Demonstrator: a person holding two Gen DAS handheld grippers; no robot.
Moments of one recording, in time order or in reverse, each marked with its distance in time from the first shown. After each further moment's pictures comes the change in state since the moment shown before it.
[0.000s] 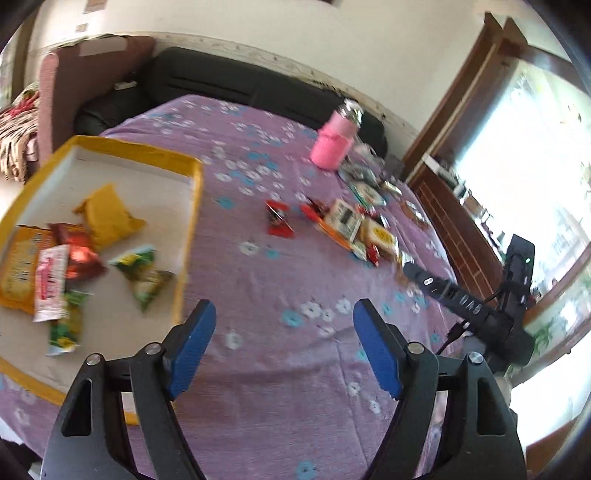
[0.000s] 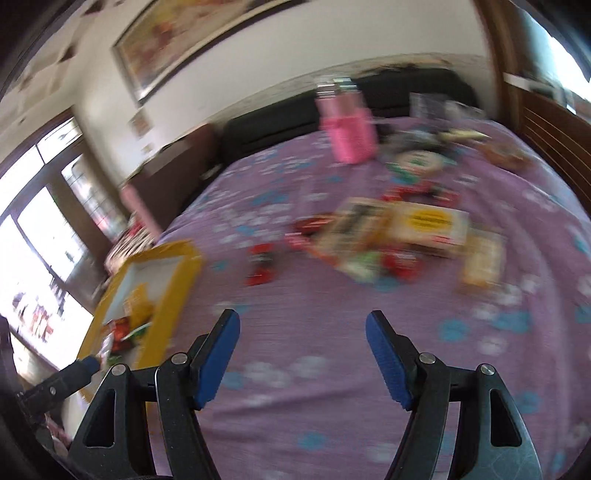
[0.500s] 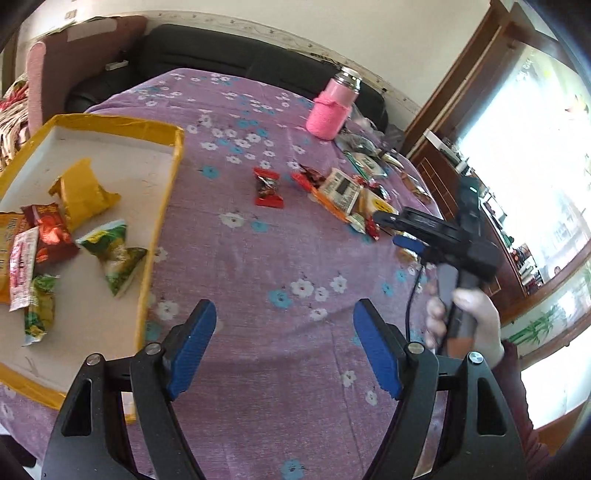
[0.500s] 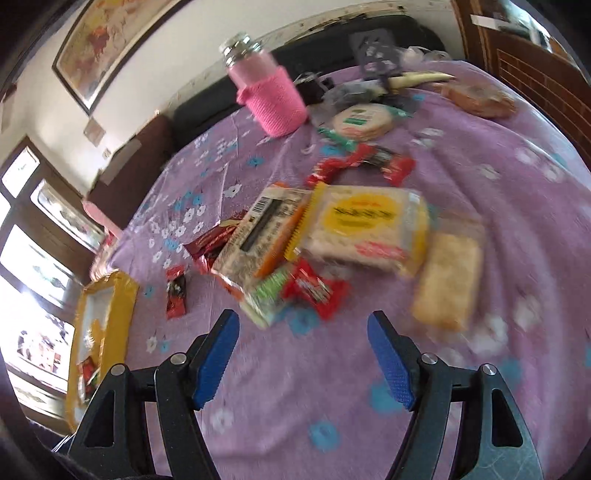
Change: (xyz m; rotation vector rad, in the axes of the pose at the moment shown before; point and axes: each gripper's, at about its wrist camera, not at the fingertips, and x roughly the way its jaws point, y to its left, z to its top) left arm 0.021 -0.008 -0.004 -0.008 0.088 0.009; right arm 0.086 -0.067 0.052 0.109 0.171 -0.057
